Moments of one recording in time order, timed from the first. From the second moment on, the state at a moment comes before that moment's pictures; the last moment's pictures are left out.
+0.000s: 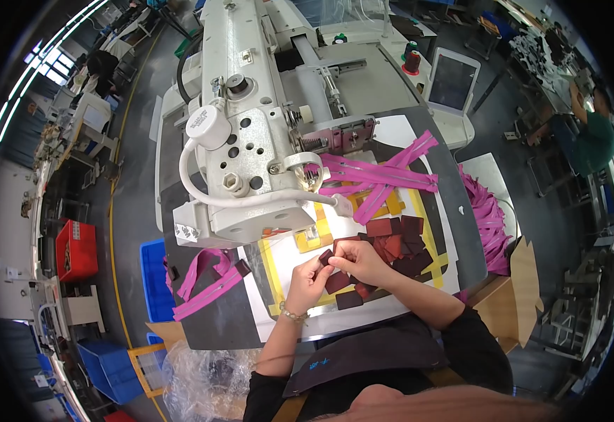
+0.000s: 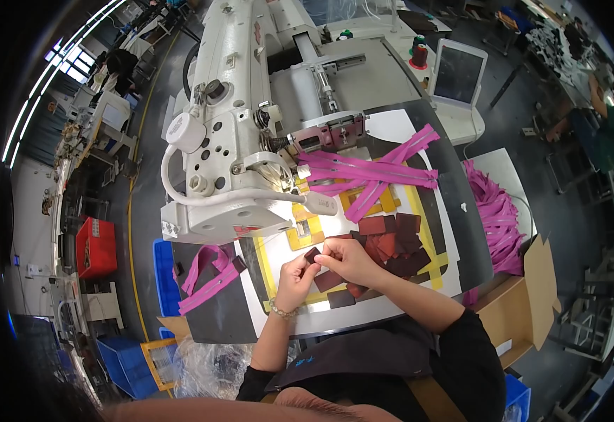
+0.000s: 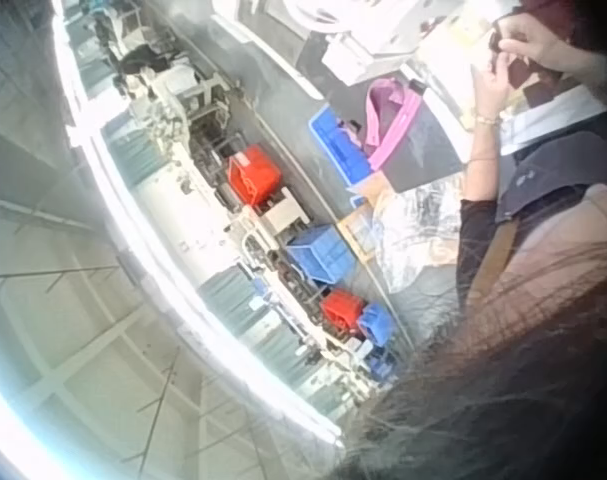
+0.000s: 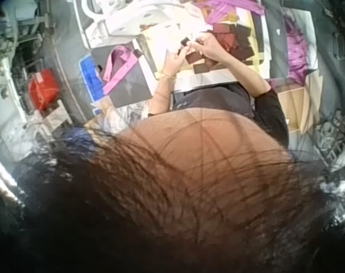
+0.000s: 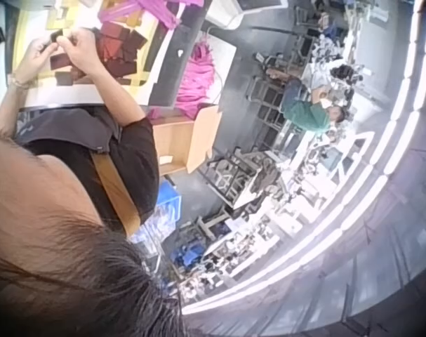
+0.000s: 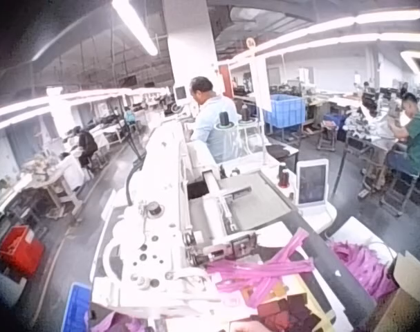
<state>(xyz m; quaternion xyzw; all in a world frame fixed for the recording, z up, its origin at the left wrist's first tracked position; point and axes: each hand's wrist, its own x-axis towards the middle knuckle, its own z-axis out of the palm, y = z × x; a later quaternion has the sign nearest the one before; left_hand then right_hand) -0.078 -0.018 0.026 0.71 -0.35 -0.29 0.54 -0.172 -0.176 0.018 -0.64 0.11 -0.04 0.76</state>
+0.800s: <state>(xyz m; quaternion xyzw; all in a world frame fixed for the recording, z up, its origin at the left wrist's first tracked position) -0.071 -0.020 0.029 0.69 -0.36 -0.31 0.54 -0.174 -0.179 0.022 -0.66 0.08 0.02 0.74</state>
